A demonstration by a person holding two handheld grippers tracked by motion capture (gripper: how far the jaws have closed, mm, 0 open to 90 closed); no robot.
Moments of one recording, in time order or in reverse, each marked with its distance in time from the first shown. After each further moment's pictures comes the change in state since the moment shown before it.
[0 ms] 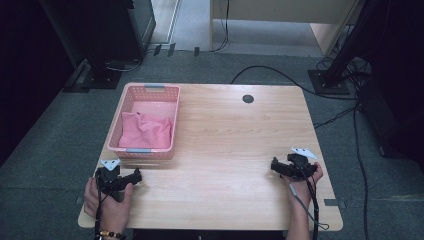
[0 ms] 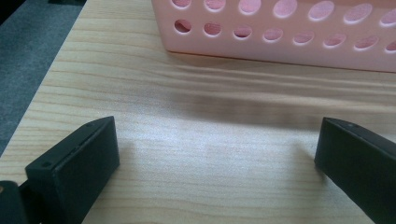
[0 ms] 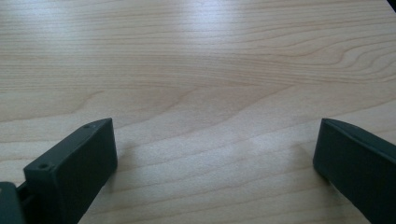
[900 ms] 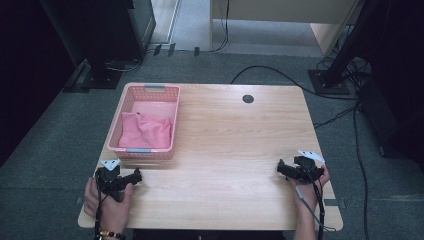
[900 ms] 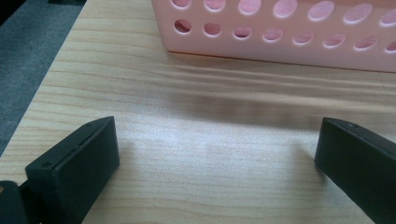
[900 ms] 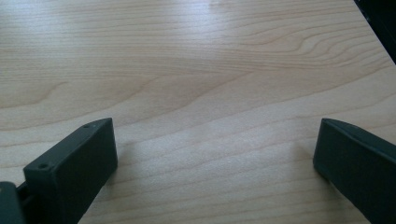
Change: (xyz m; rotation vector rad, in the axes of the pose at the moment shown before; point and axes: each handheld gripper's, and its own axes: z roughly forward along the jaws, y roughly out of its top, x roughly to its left) left arm 0.000 0.000 0.000 0.001 0.000 0.000; right arm -0.018 -0.006 -0.006 0.000 -0.024 0.023
